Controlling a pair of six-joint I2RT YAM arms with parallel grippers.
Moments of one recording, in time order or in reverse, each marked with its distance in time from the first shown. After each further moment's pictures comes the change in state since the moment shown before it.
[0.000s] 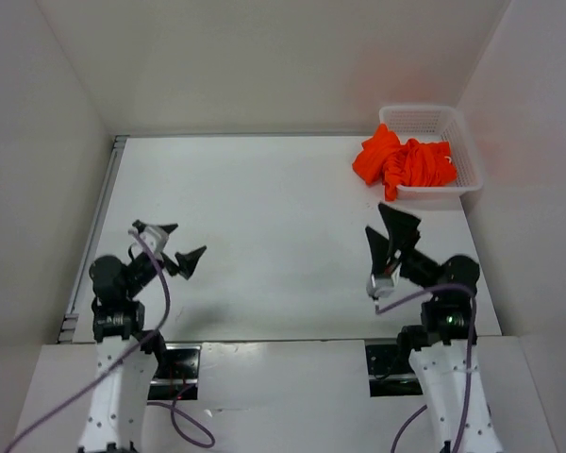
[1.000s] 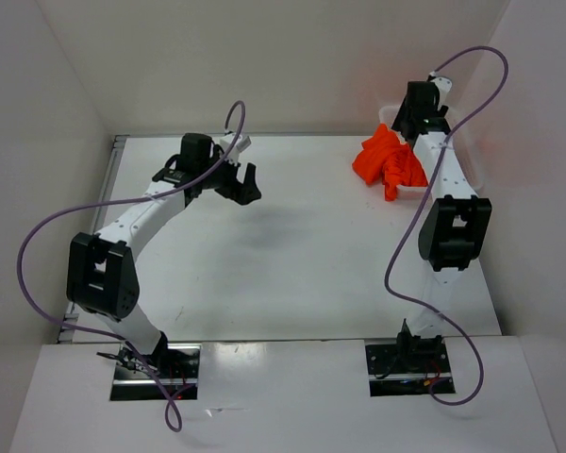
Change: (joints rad) left arm -0.455 1.310 1.076 -0.425 -0.302 0.002; right arm 0.010 1.722 1.570 -0.556 1.283 1.699
